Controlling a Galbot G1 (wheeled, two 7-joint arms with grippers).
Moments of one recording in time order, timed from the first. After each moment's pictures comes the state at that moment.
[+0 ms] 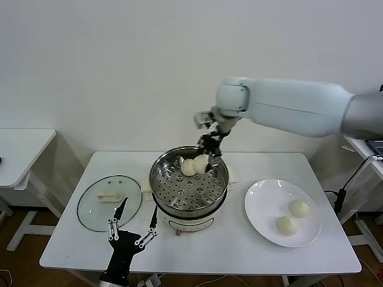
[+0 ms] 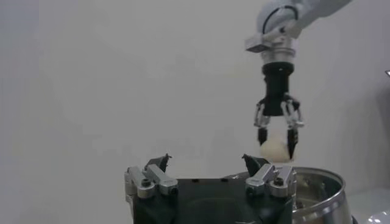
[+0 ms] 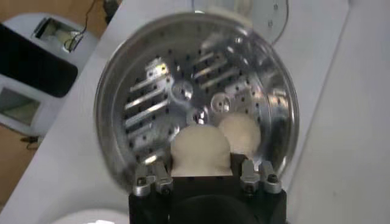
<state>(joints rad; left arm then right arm) 1.76 -1.36 -0.39 -2.18 0.12 -0.32 -0.08 0.81 1.23 -1.56 1.25 0.70 -0.25 -1.04</state>
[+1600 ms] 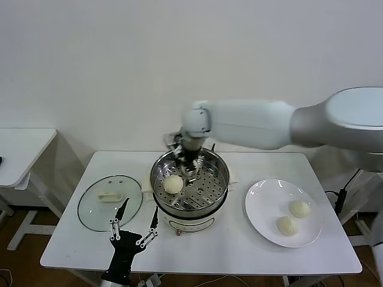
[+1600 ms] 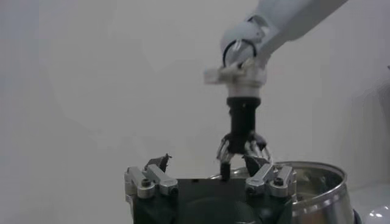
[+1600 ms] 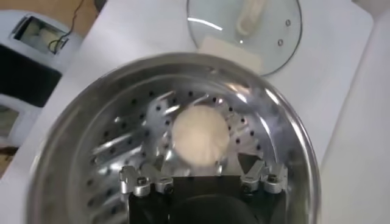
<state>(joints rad) 1.75 -1.36 -0.39 -2.16 0.13 -0.31 -0.08 0.75 1.28 -1.53 1.25 0.62 -0.29 -1.02</state>
